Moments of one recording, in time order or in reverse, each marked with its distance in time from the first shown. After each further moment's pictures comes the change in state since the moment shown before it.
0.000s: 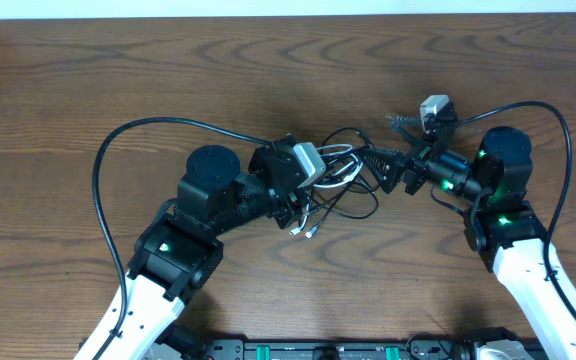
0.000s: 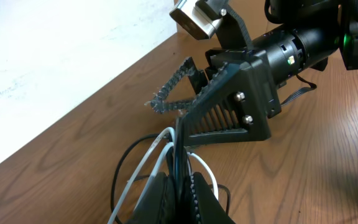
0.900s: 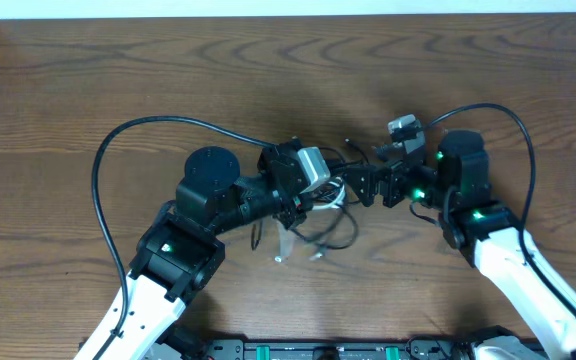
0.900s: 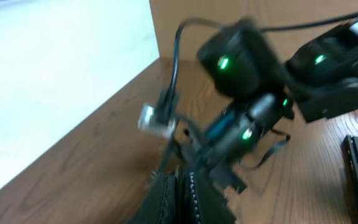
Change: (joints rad) left arm -0.016 0.002 0.000 0.095 0.081 -0.004; right arm 0.123 0.102 0.000 -0.221 0.196 -0.013
